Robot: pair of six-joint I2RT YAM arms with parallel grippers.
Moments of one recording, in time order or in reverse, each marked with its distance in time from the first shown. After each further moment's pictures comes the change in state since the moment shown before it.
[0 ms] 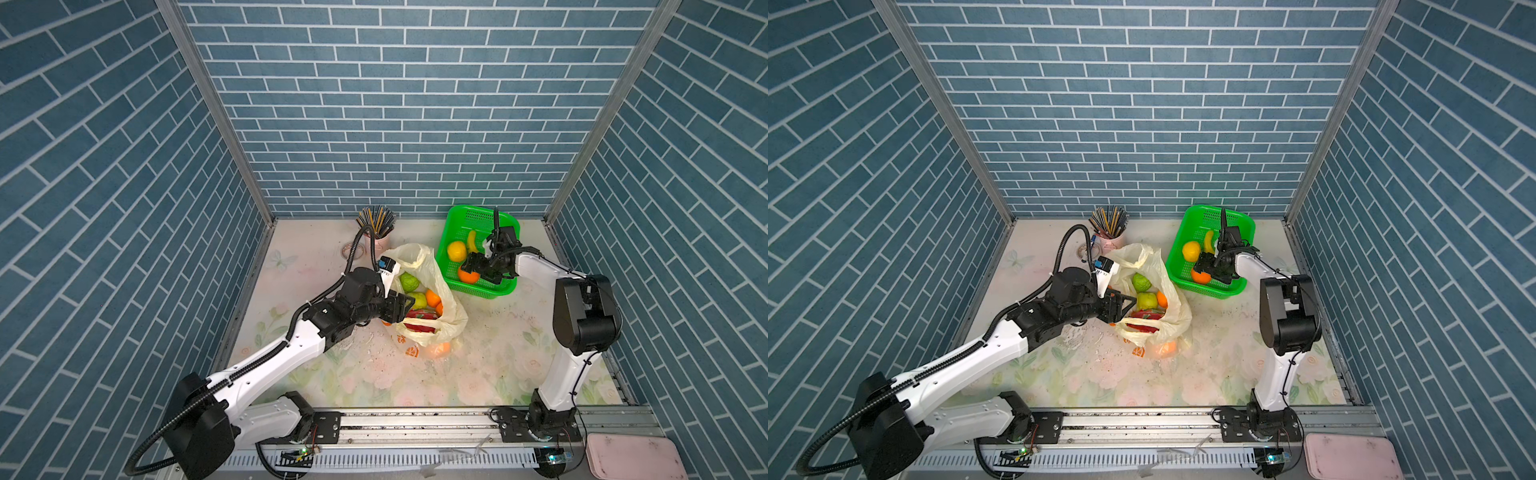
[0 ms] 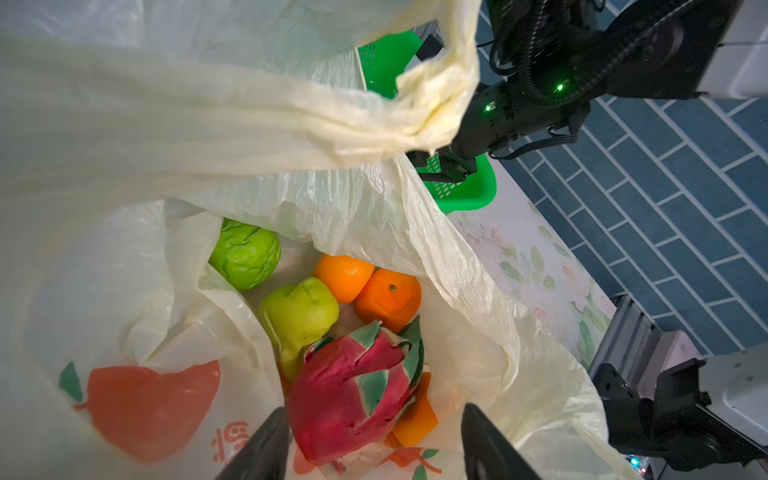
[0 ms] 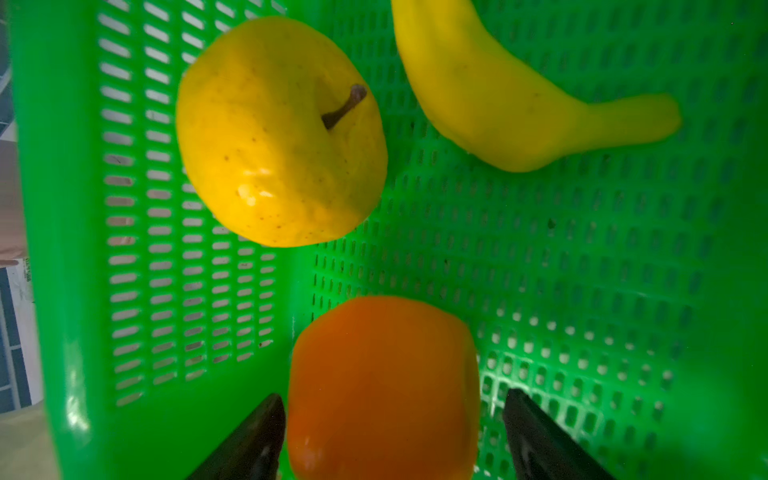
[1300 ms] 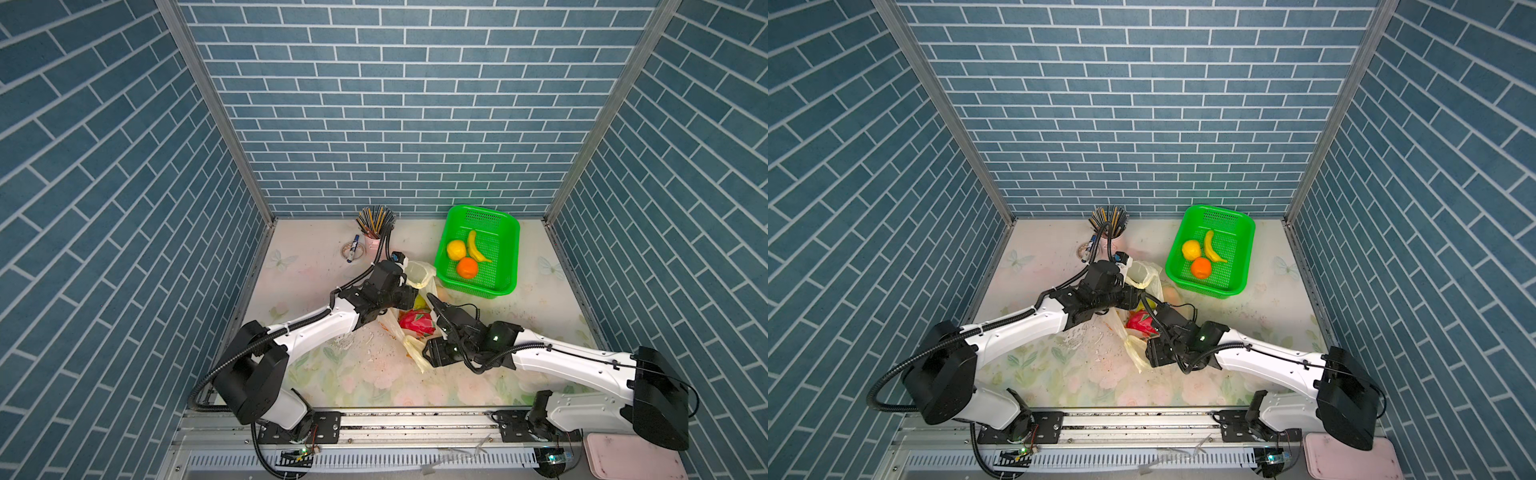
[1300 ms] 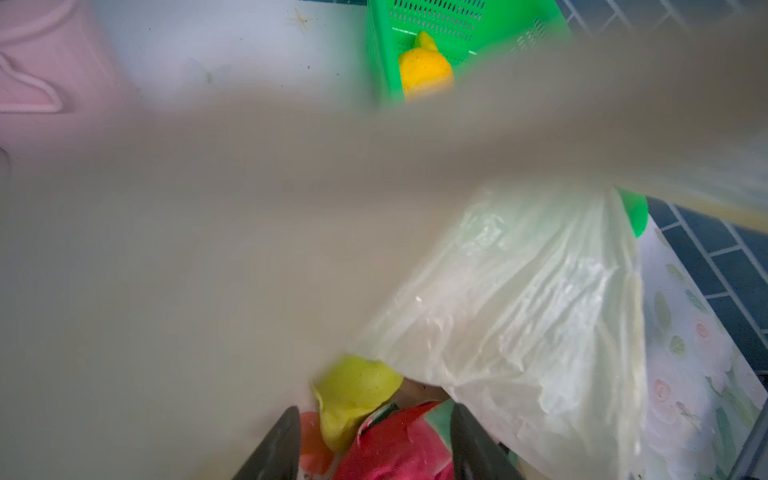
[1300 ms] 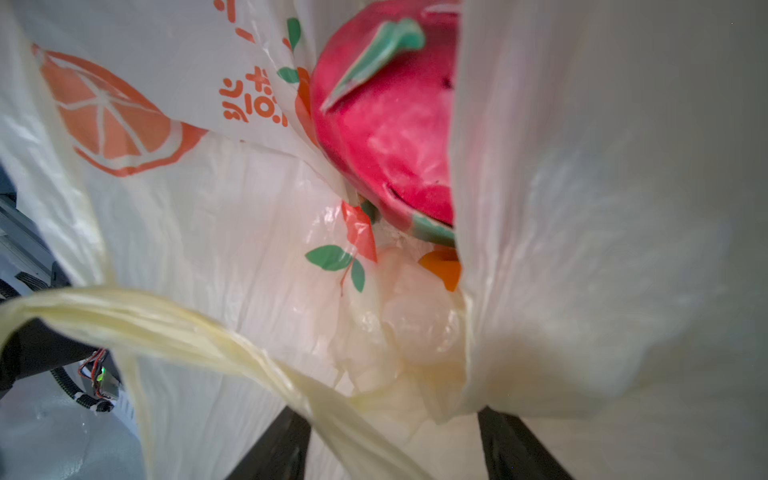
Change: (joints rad) left arm -0.003 0.336 0.095 0.111 -0.180 -0.072; right arm 0.878 -0.594 -0.522 -0.051 0.242 0.293
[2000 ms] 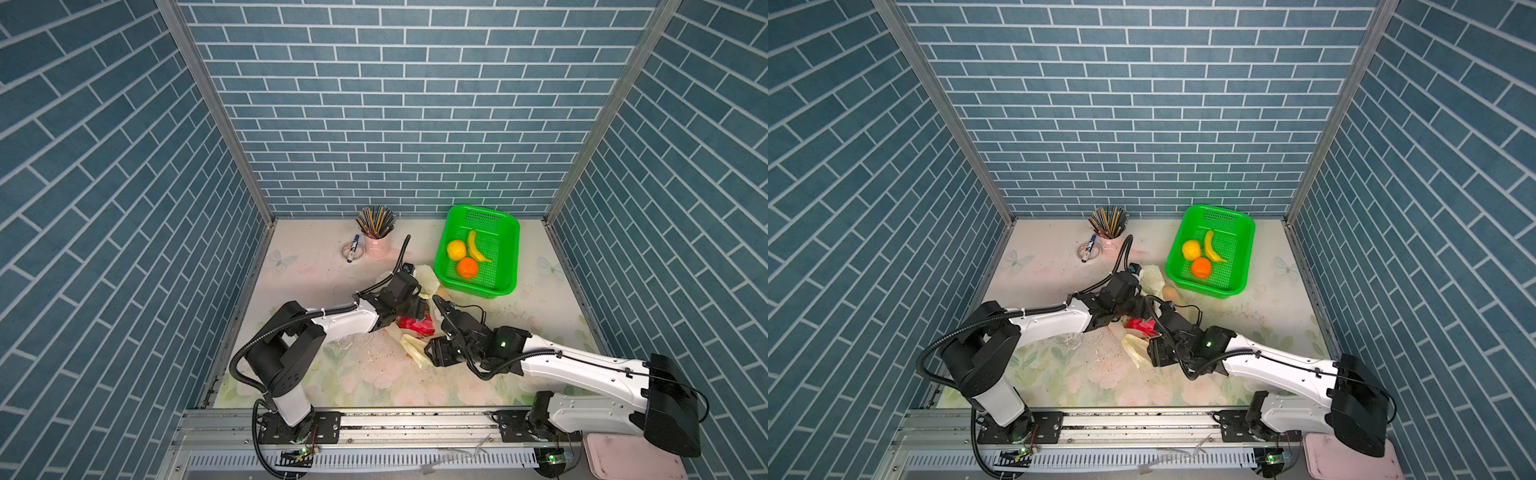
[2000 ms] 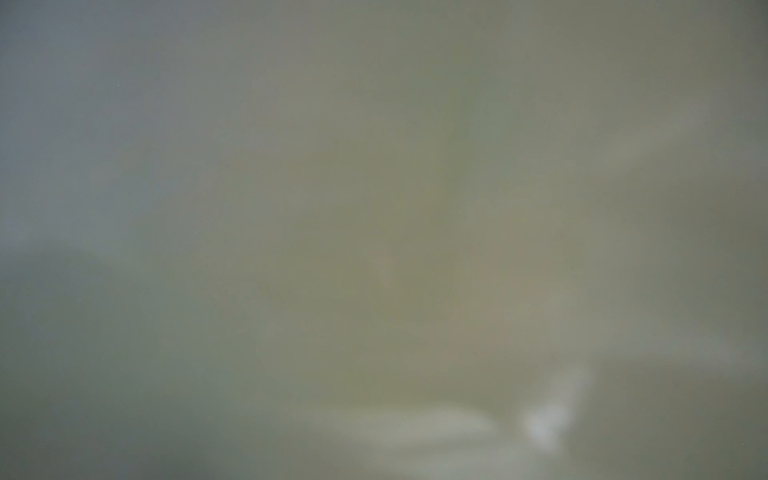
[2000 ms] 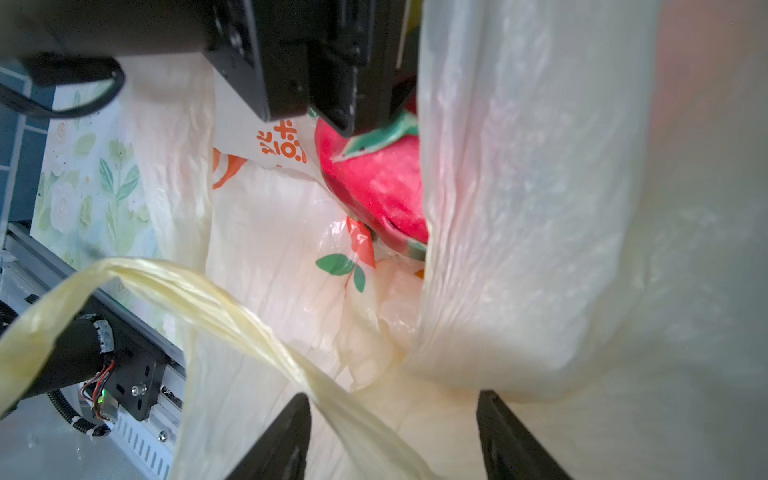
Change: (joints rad) left arm -0.063 0.203 0.021 0.077 -0.146 0.034; right arm 0.018 -0.071 -0.031 0.022 0.082 0.026
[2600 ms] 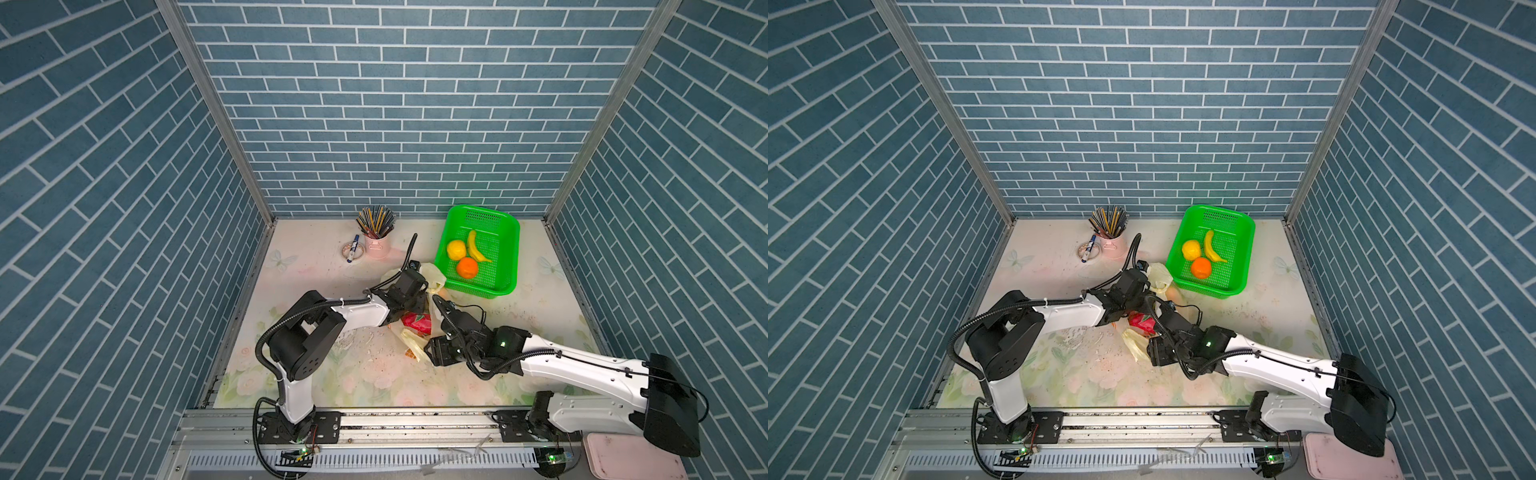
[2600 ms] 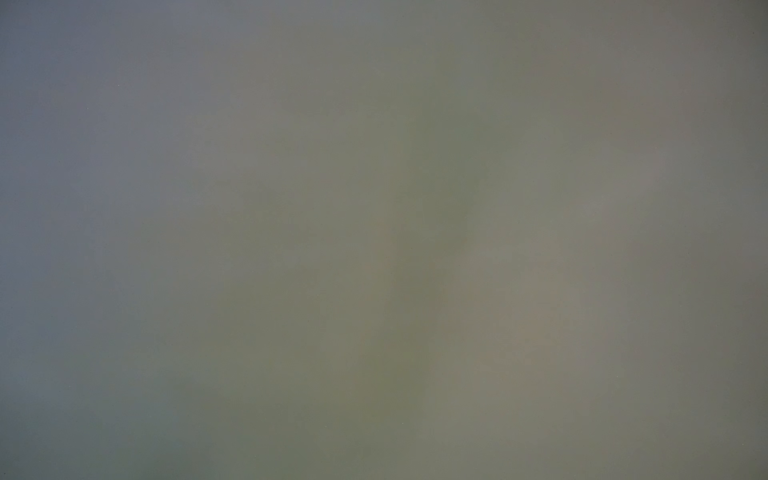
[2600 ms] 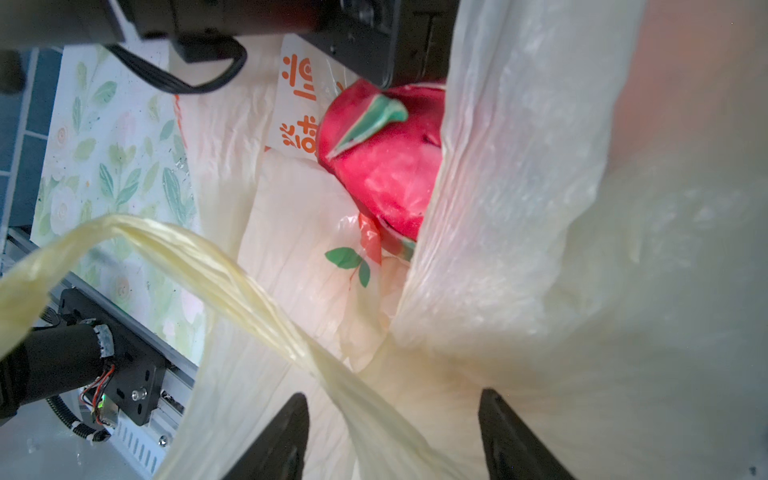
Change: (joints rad) left arm 0.001 0.129 0.071 0.076 -0.003 -0.009; right arm 0.000 -0.001 0.000 0.004 0.011 0.009
